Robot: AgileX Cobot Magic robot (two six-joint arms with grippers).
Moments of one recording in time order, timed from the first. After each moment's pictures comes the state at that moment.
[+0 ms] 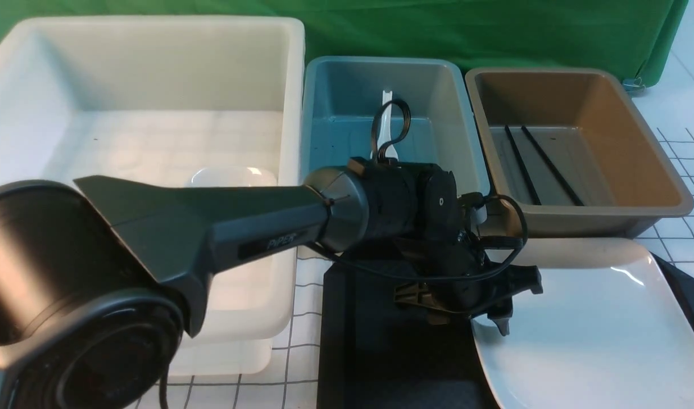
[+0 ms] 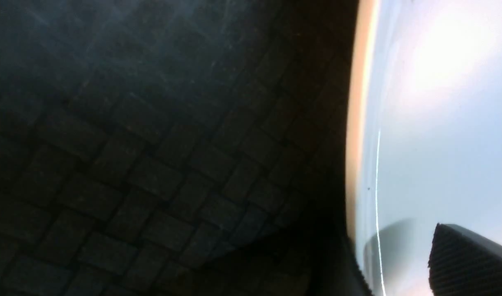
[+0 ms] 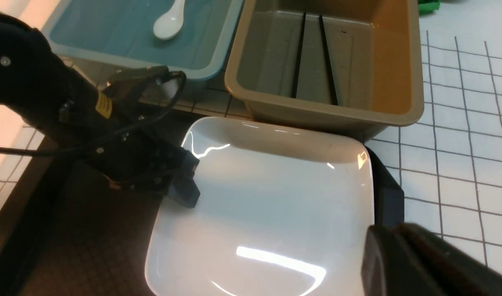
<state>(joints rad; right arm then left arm) 0.20 0.60 -0.97 0.00 1.05 -0.06 -0.78 2.21 -1.64 -0.45 0.70 -0.39</state>
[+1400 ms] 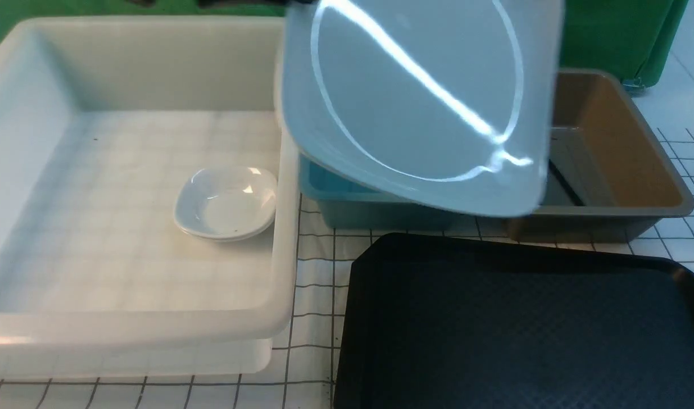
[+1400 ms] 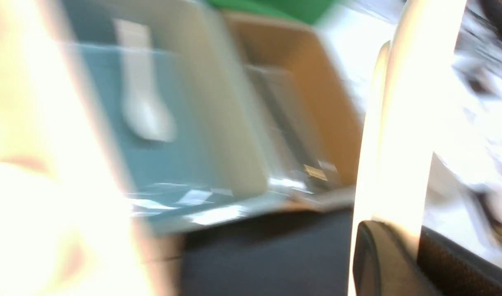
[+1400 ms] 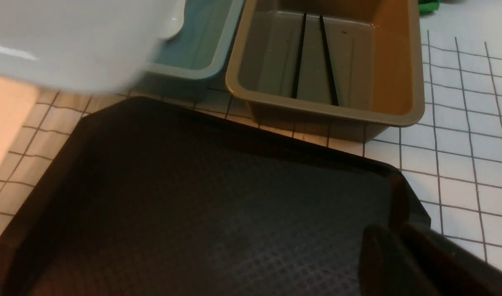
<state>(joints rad) 0.20 0.60 -0.97 0.00 1.05 -0.06 -0.18 1.44 -1.63 -0.50 0.97 -0.09</state>
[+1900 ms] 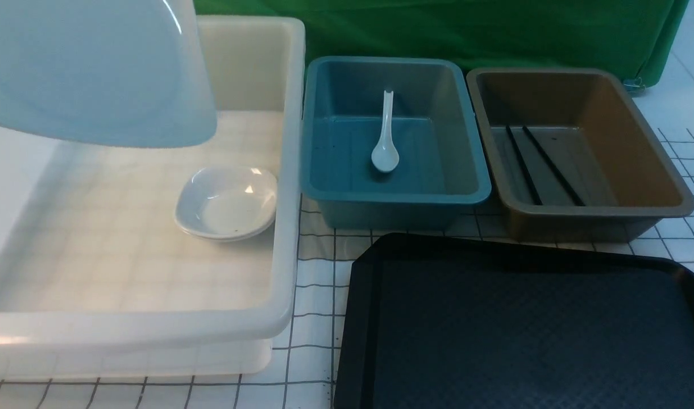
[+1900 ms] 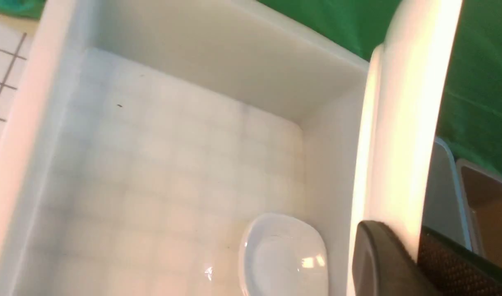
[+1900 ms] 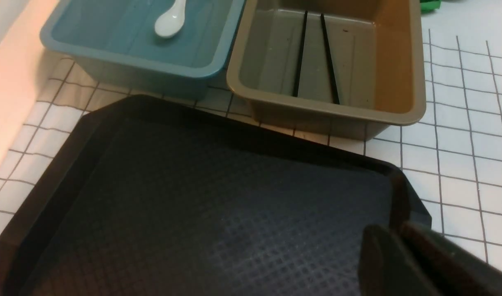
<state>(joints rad) 0.20 0.60 -0.97 0.00 1.05 -0.06 0.56 1.53 -1.63 -0.73 1.13 0.26</state>
